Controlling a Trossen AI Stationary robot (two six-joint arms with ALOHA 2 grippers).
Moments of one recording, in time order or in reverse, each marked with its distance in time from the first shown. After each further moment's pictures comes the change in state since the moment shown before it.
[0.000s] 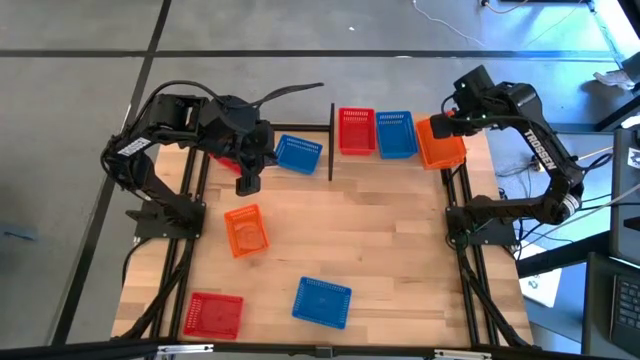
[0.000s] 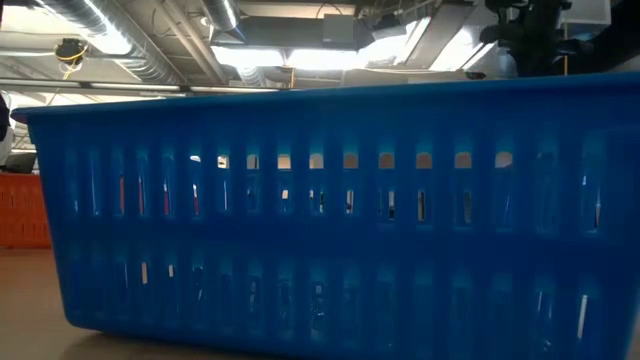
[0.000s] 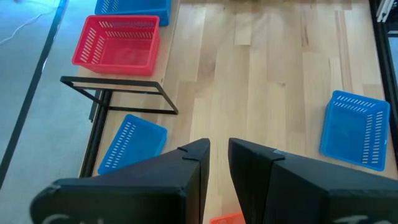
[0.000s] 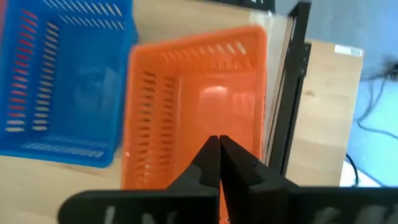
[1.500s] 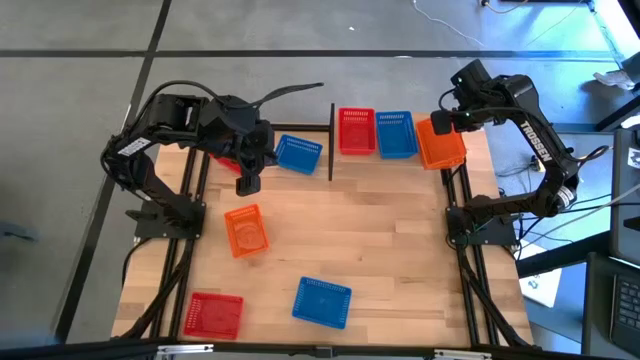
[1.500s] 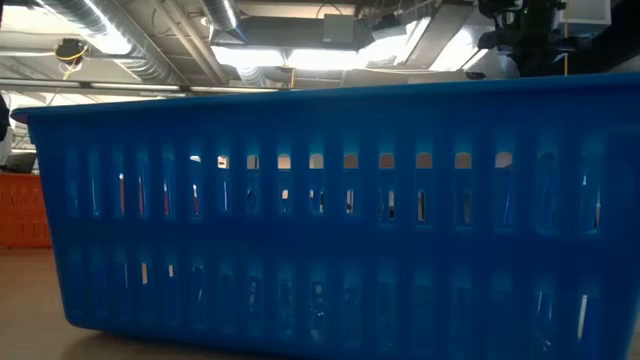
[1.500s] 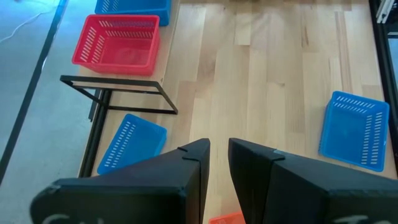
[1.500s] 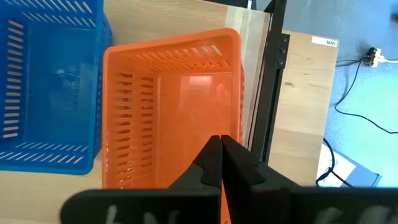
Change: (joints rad) left arm 0.000 0.000 0.000 0.000 0.000 -0.007; right arm -0.013 0.074 0.071 -0.081 0.060 0.017
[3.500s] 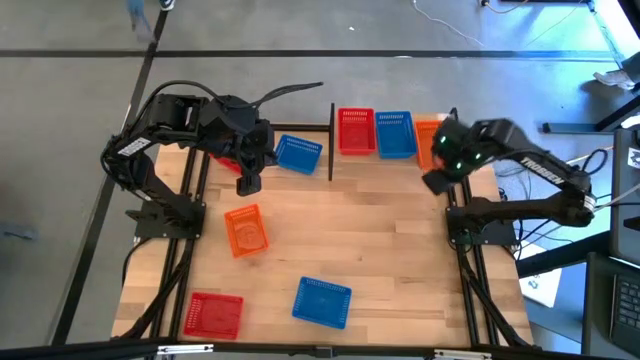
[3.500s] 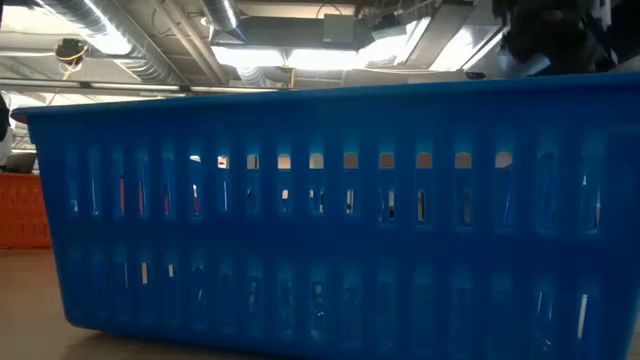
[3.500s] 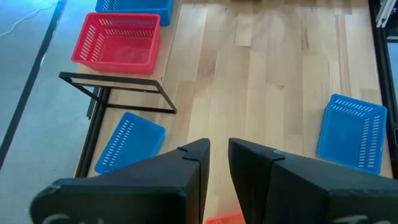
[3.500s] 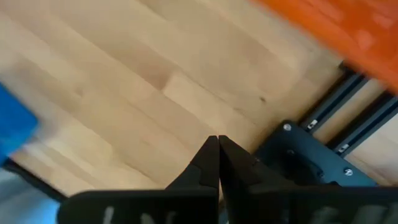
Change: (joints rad) left arm 0.000 0.000 0.000 0.000 0.000 -0.023; right arm 0.478 -0.226 -0.388 0.005 -0.329 0.082
